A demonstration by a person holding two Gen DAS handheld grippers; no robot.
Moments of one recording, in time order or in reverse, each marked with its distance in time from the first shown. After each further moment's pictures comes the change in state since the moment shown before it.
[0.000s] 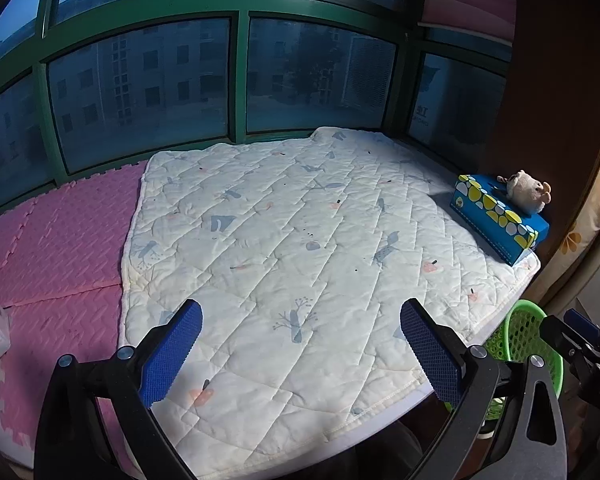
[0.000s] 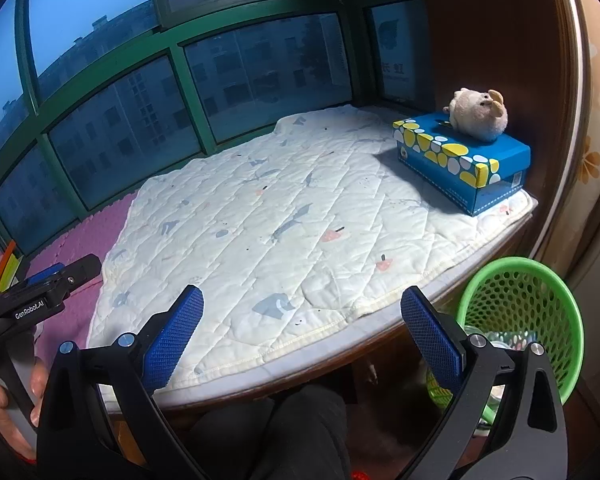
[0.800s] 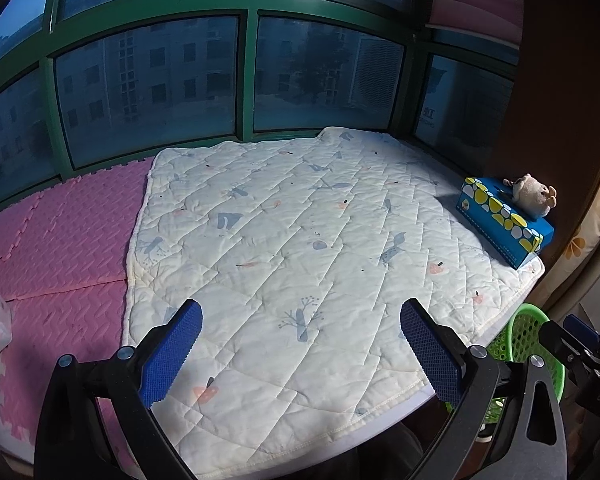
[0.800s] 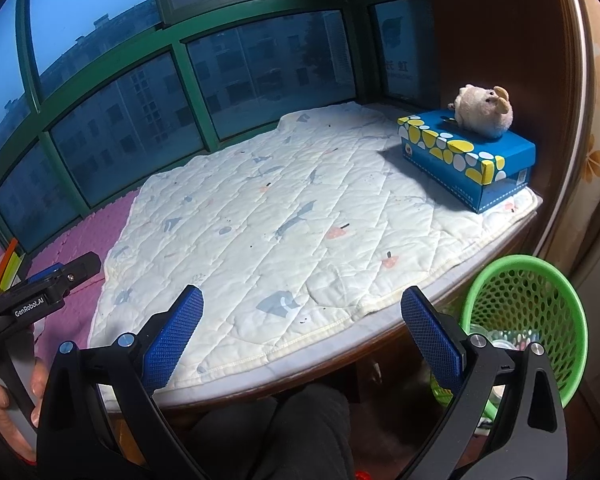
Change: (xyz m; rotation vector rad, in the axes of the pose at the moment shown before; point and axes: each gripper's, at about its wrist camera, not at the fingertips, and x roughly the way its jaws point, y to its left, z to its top) left arm 0.001 0.005 -0.002 -0.017 -0.001 0.019; right arm 0.005 0.001 -0.001 0.000 0.009 0.012
